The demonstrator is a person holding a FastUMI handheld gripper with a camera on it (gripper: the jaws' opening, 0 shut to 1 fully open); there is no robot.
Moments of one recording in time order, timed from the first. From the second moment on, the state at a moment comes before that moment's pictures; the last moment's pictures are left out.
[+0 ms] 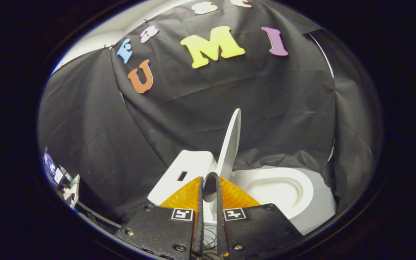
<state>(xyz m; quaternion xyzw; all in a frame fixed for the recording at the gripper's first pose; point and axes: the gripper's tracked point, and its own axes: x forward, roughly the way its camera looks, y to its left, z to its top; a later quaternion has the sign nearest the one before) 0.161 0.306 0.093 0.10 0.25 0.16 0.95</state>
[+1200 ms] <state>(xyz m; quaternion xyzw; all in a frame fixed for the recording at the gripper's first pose) 0.169 0.484 0.073 -0.01 0.26 0.22 0.94</state>
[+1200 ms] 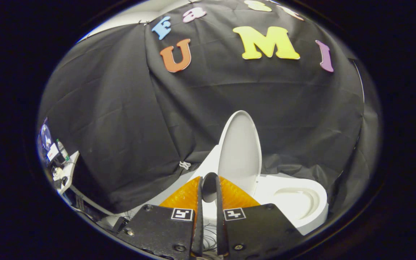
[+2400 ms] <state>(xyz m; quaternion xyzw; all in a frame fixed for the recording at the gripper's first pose) 0.133 0.390 0.117 -0.02 0.12 0.23 0.97</state>
